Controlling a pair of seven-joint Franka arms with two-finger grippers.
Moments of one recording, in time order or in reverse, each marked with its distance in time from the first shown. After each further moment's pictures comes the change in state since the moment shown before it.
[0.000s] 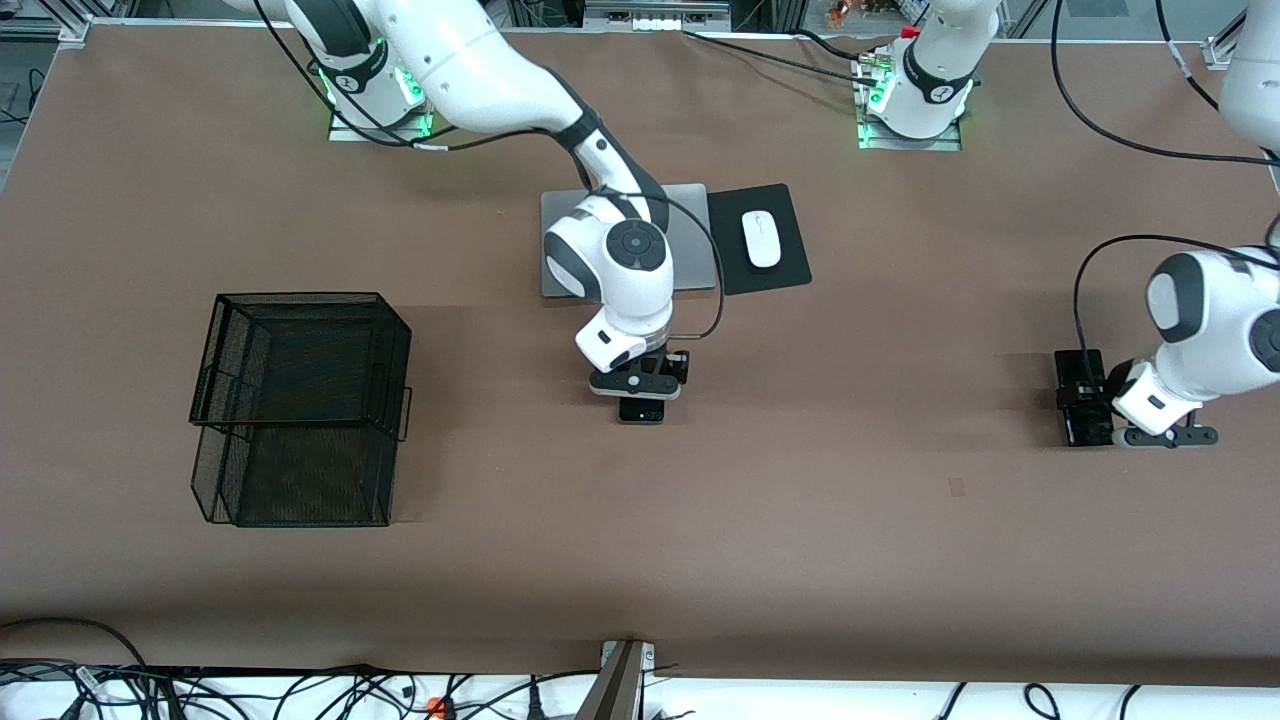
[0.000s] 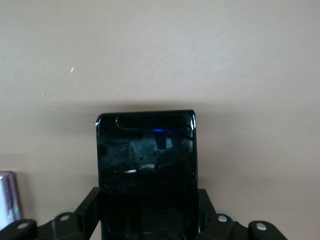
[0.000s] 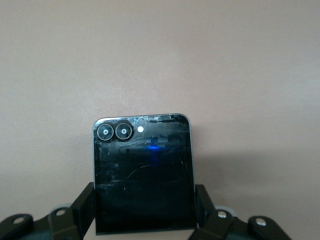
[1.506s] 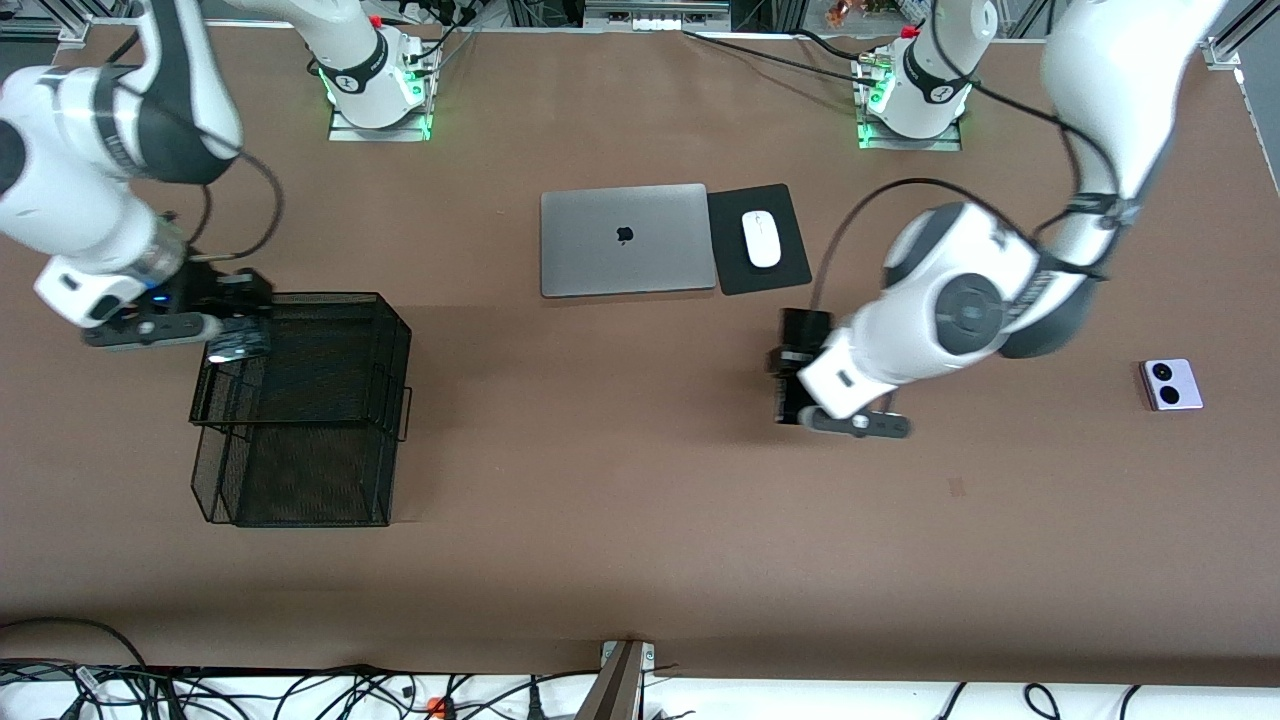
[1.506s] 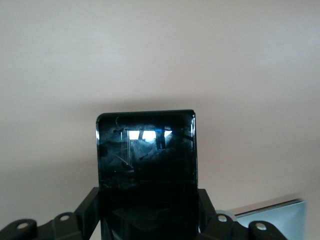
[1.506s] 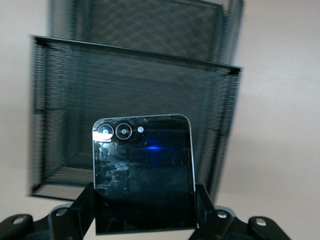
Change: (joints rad) left arm -0.476 0.058 -0.362 0.273 -0.149 -0.223 -0.586; right arm -0.086 -0.818 -0.708 -0.794 0.121 -0.180 -1.155
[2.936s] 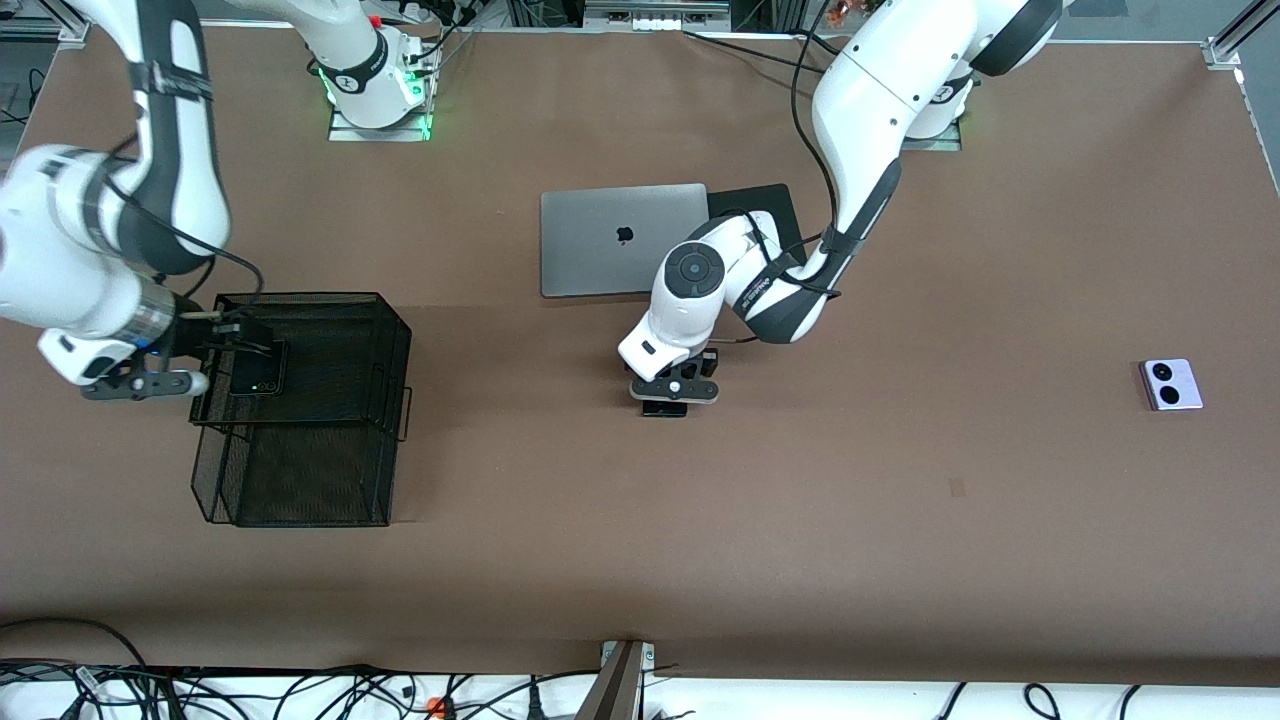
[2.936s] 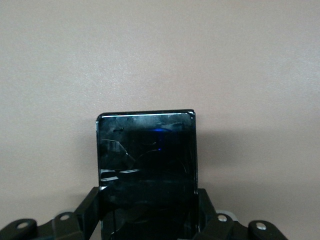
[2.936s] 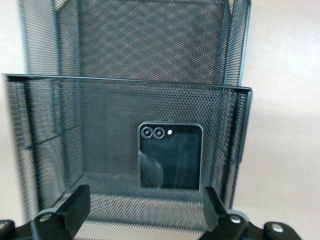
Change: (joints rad) left arm -0.660 0.179 0.511 0.020 0.000 0.387 -0.240; right arm -0.048 0.266 -0.030 0.268 0.282 -0.200 -0.075
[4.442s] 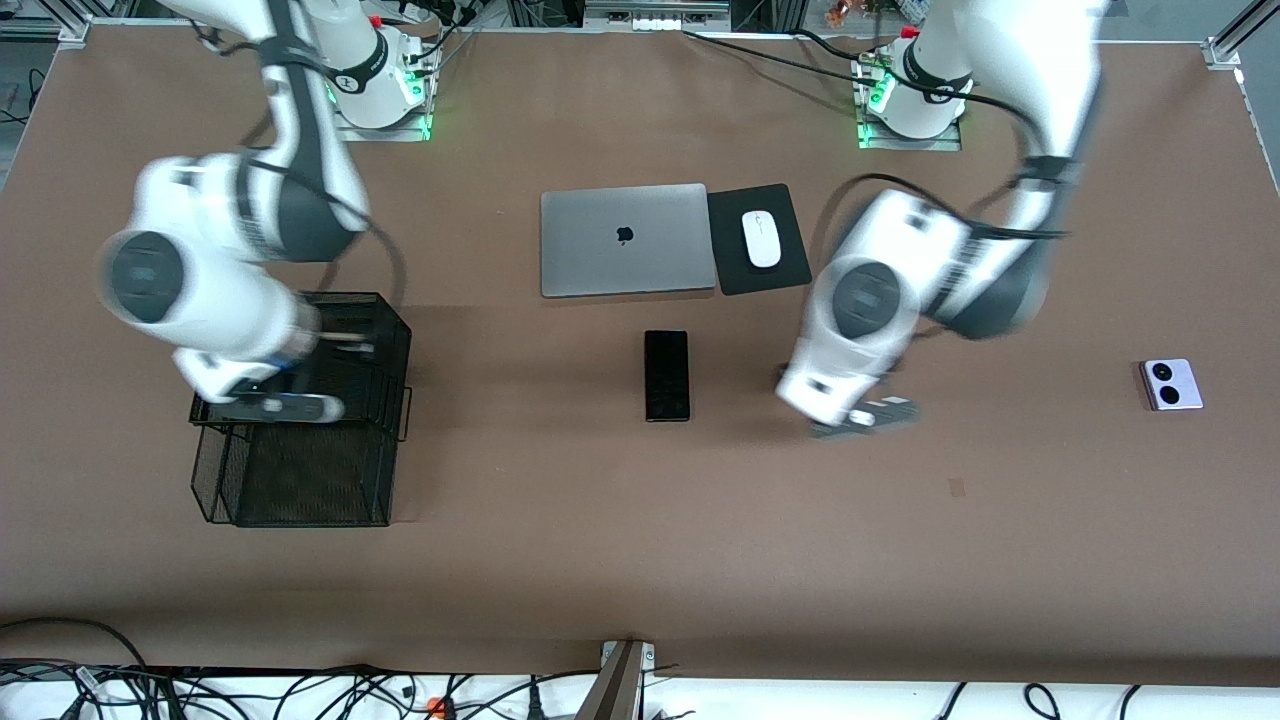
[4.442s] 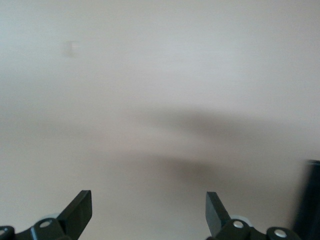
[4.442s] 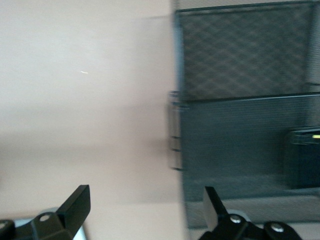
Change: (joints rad) left arm 0.308 -0.289 0.039 0.057 0.022 -0.653 0.155; right arm 0.034 0.116 0.307 0.198 -0.019 -0.011 0.514
